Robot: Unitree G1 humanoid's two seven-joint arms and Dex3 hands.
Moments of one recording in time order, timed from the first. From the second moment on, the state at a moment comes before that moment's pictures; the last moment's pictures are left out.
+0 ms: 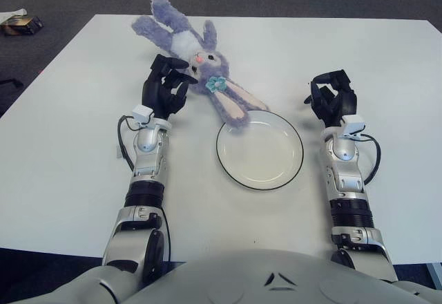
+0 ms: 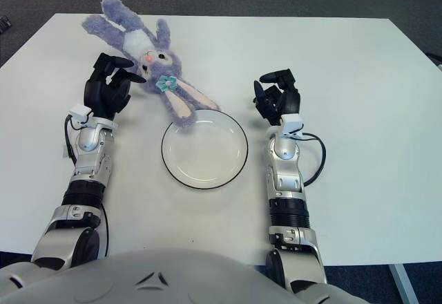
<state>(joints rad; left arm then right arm) -0.29 0.03 0.13 0.41 -0.15 -0.56 -0.14 -0.18 -0.02 -0.11 0.13 -0.01 -0.20 -0.19</state>
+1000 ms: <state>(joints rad) -0.34 0.05 0.15 0.46 -0.15 -0.57 -0.11 -0.20 -0.02 -0.11 0.16 -0.01 -0.20 -0.18</state>
